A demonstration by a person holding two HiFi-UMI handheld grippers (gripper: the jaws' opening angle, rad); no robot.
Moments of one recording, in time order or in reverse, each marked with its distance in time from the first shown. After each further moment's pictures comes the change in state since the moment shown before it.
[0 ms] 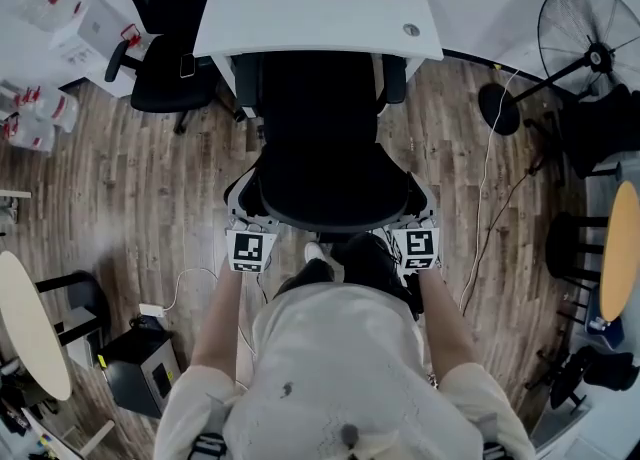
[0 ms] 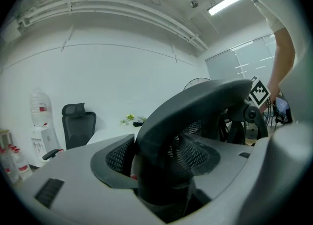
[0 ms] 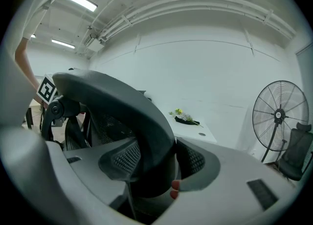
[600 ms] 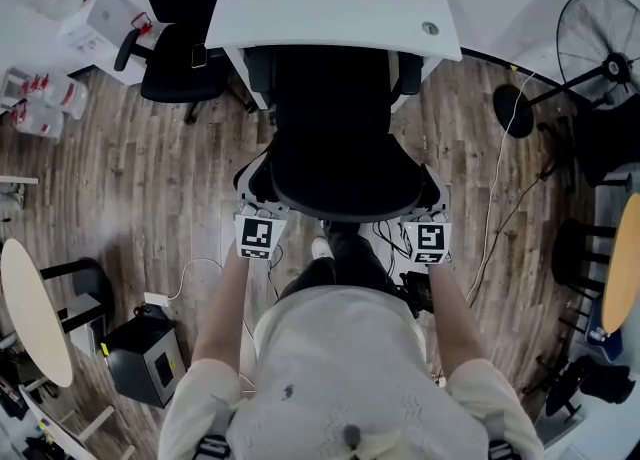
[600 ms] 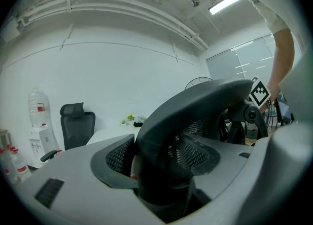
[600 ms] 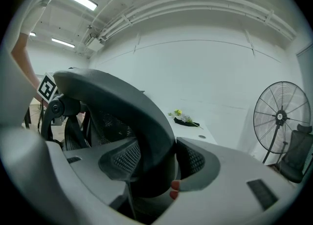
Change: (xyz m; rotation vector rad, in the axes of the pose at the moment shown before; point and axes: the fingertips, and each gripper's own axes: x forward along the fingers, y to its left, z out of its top) left arm 0.039 0.021 -0.002 0.005 0.006 -0.005; right arm 0.040 -0.015 0.004 -0.006 -0.007 -0.008
